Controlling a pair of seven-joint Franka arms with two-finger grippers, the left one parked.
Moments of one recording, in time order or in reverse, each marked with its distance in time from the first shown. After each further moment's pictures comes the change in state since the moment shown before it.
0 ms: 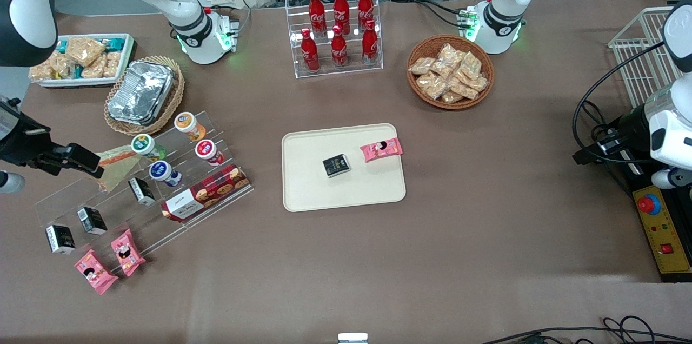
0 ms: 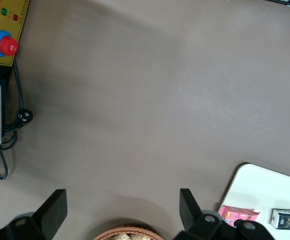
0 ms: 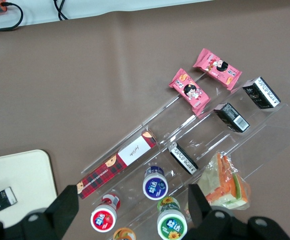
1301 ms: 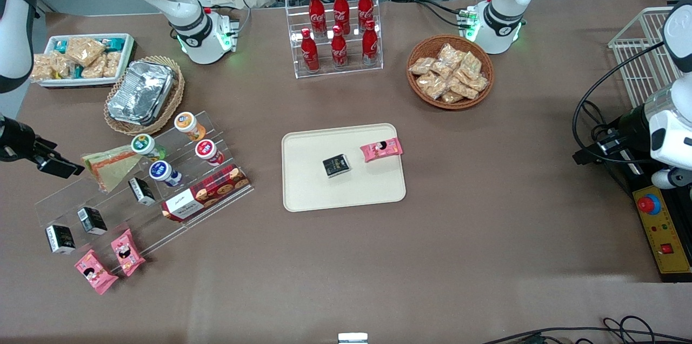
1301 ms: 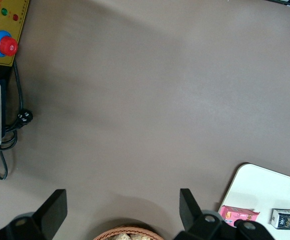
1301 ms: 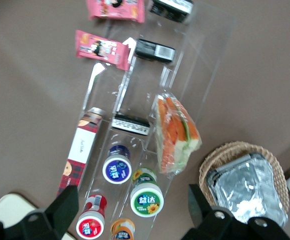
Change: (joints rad) arm -0.094 0.020 -0.042 -0.077 -0.039 -0.114 0.446
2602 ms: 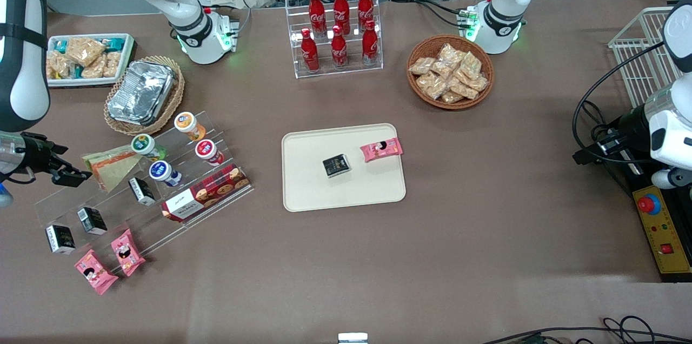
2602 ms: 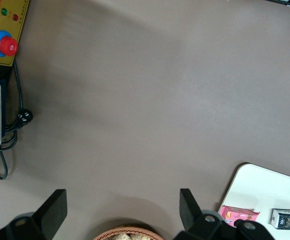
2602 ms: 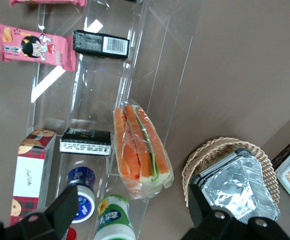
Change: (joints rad) arm -0.065 0.084 0.000 -0.085 -0.037 0.061 0.027
